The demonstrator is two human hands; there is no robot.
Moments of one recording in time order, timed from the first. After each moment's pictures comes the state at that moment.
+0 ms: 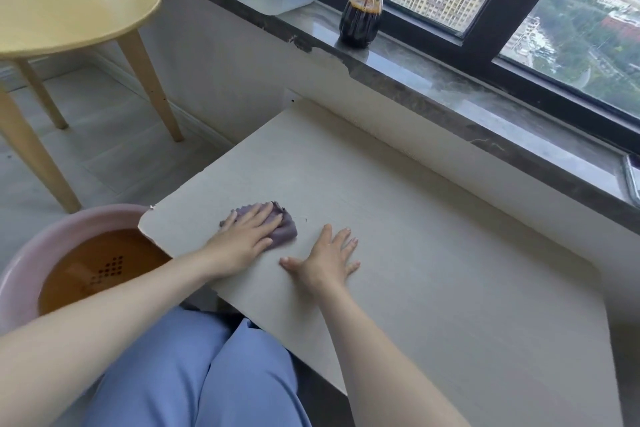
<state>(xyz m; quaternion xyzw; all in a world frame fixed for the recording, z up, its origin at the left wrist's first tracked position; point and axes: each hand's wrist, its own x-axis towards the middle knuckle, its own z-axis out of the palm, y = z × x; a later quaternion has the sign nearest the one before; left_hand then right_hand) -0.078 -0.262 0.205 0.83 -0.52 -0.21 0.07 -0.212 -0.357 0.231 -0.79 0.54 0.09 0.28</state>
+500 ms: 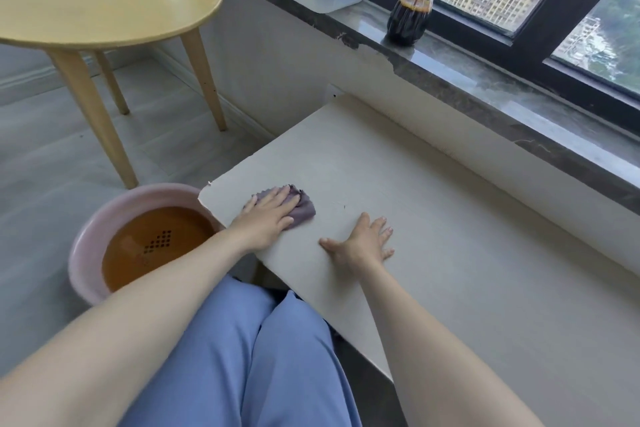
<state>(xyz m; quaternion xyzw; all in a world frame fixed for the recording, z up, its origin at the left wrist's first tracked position) -0.072 -0.228 0.216 0.86 -0.45 -0.22 0.08 -0.212 -0.356 0.232 -0.79 0.54 0.08 0.28</state>
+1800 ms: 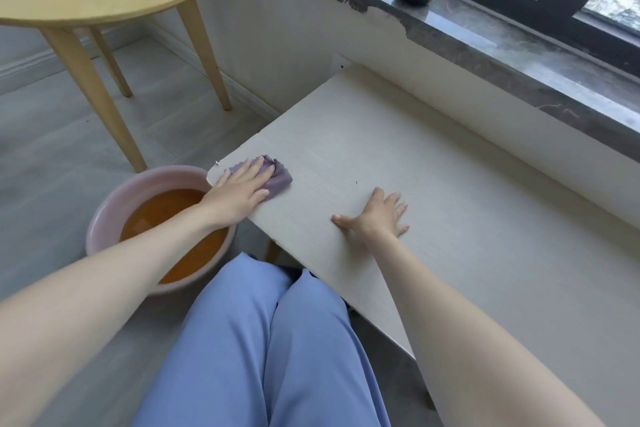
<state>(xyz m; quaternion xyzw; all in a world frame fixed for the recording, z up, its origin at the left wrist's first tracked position) -0.033 -0.185 0.211 0.87 -0.43 -0.21 0.10 -0.209 -0.357 0.235 -0.78 0.55 0.08 0.29</state>
